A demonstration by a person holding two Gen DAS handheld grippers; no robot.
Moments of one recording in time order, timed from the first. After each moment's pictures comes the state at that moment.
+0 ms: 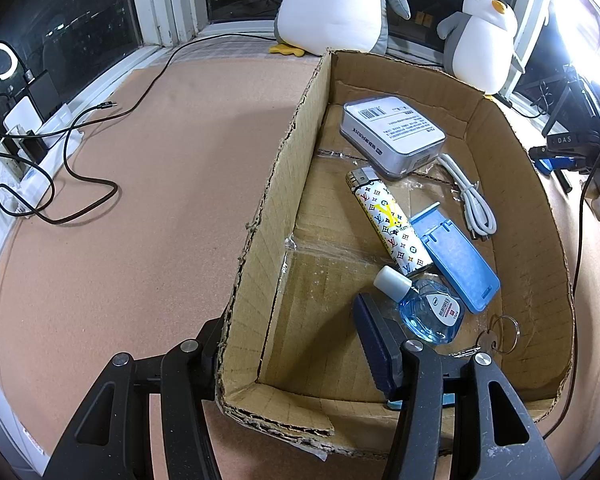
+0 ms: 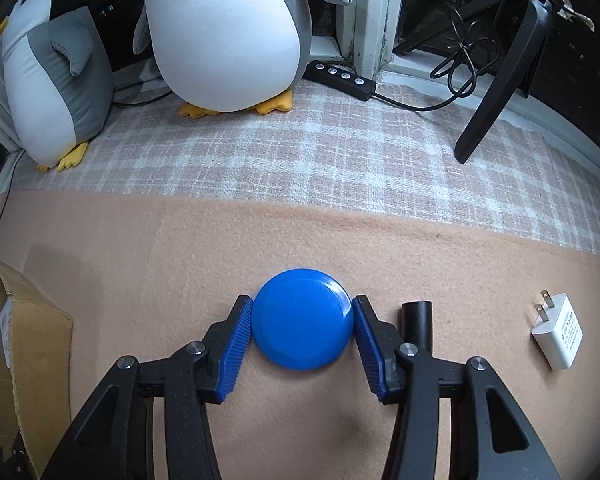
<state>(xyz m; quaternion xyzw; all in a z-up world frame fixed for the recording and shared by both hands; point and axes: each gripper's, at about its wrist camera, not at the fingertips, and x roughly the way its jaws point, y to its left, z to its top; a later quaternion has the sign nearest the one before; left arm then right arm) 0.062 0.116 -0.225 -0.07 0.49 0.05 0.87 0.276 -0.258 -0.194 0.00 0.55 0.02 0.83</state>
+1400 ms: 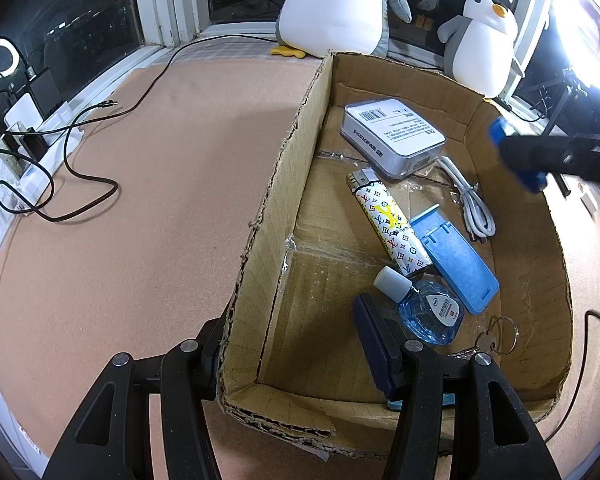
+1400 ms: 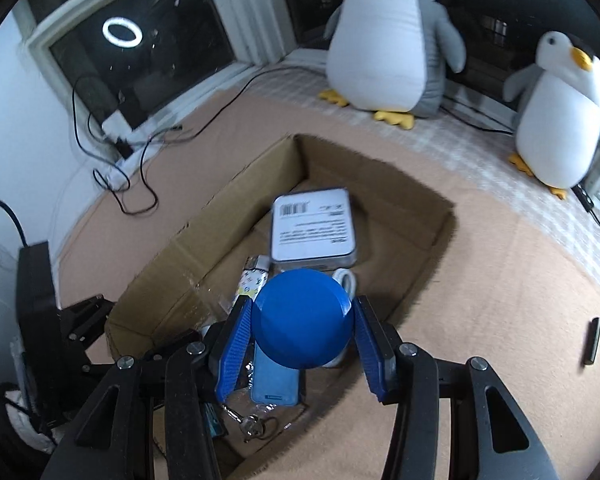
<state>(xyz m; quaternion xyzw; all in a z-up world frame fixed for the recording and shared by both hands) 0.063 0.115 -0.225 -0.07 0.49 0.05 0.87 0.135 -0.045 -0.139 -0.10 0.50 0.30 0.81</state>
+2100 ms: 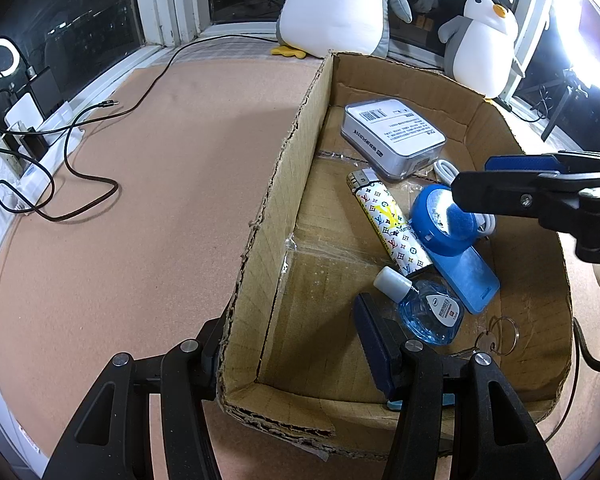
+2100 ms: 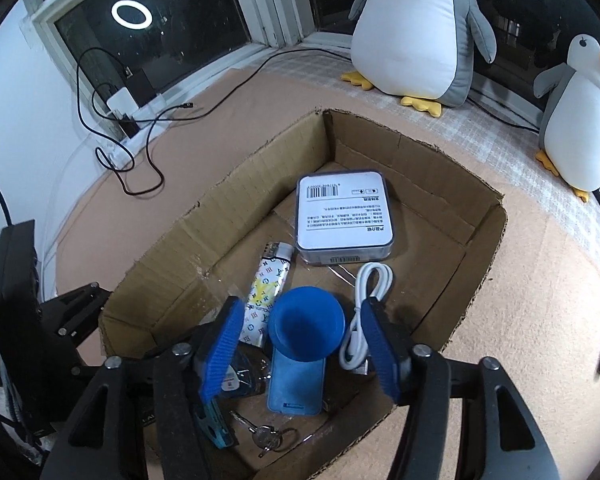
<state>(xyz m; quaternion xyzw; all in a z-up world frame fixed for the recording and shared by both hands) 0.063 0.116 -0.225 -0.07 0.49 0.05 0.87 0.132 -0.027 -0.155 -0.11 0.50 0.32 0.79</state>
